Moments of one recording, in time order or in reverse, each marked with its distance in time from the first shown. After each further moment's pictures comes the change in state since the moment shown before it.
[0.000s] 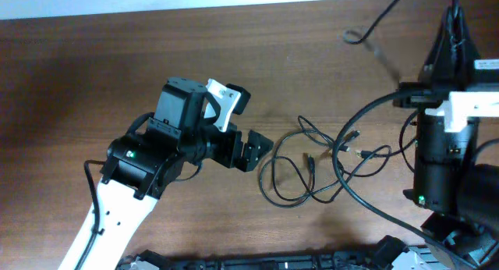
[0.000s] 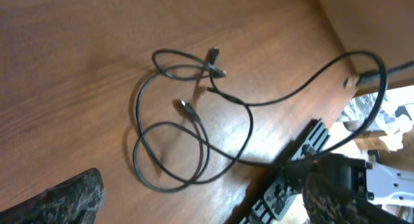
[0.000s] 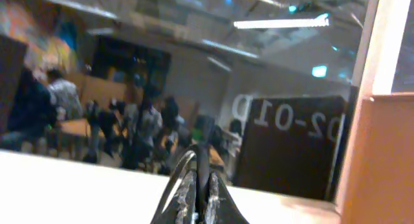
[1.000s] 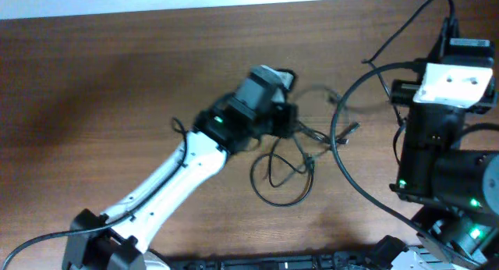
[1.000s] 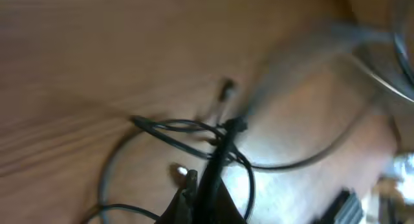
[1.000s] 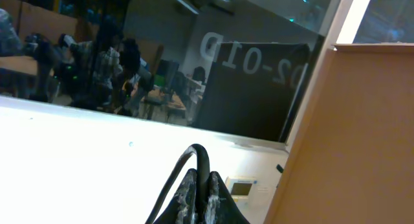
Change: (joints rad) left arm -0.192 0.369 0.000 0.422 -0.227 -0.288; right arm 0.000 0.020 0.000 -0.125 0.247 -0.013
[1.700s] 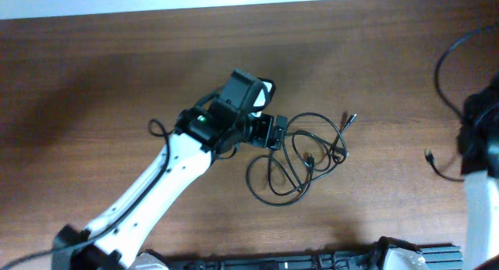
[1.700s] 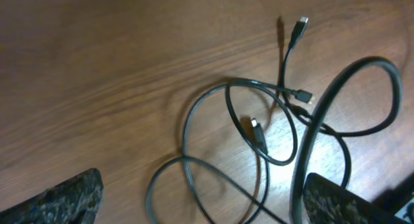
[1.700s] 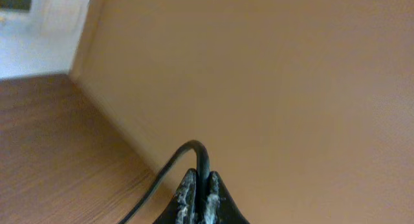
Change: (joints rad) left arm 0.051 -0.066 0.000 -0.259 -0.111 0.178; right arm -0.997 0.257 0.002 -0.404 -0.126 0.240
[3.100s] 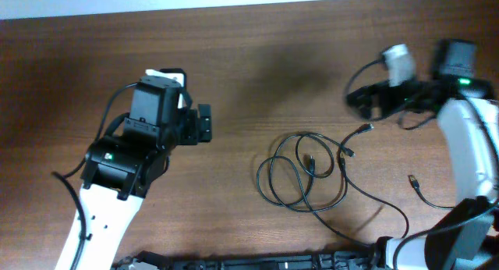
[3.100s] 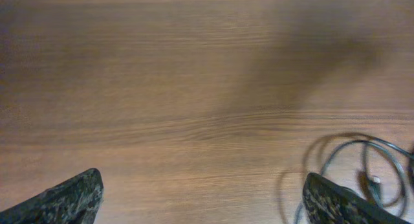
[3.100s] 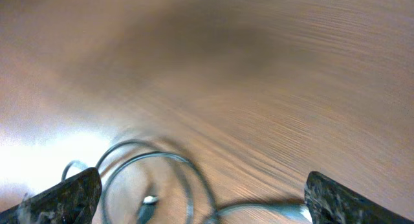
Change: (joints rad) left arm 0.266 -0.334 0.000 -0.217 -0.308 0.044; right arm 0.105 0.403 0.001 -0.534 -1.417 -0.051
